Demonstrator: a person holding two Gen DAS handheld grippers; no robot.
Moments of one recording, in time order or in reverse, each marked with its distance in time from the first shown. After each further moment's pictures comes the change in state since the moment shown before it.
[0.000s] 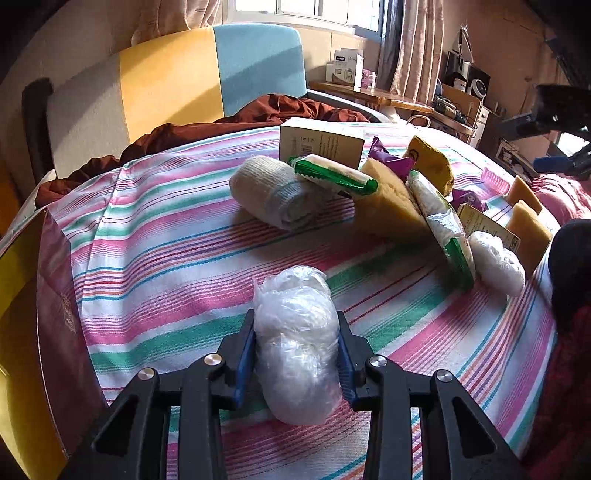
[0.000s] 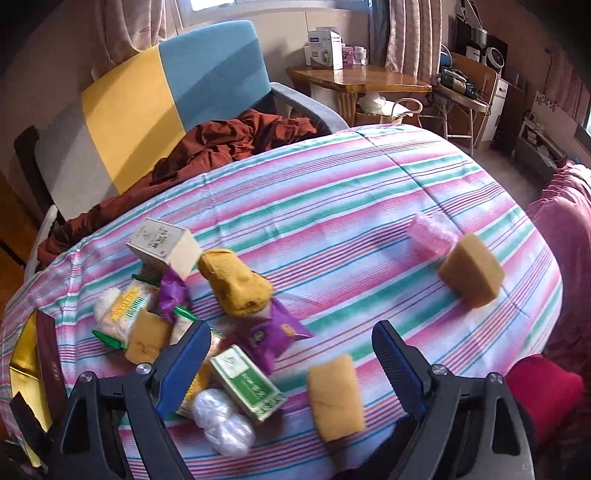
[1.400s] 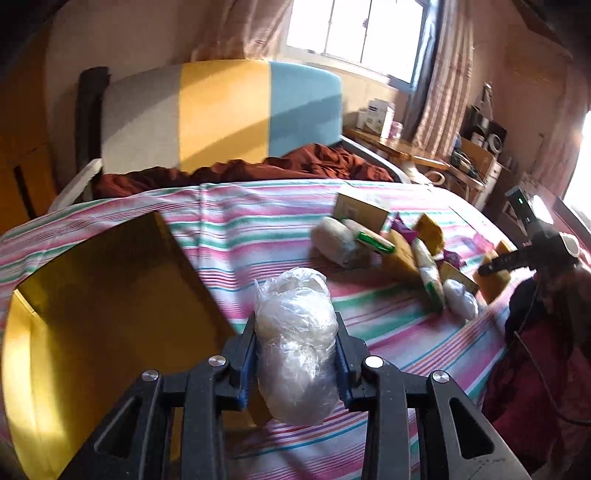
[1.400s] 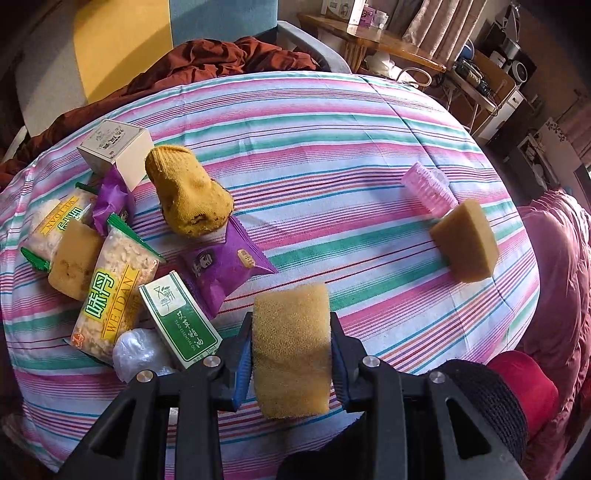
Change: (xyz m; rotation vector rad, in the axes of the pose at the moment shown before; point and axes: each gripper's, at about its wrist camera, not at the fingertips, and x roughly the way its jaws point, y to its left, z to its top) left arm -0.136 0.080 -0.015 -0.192 -0.129 0.041; right arm 0.046 0.005 -0.028 -0.150 0.210 -0.151
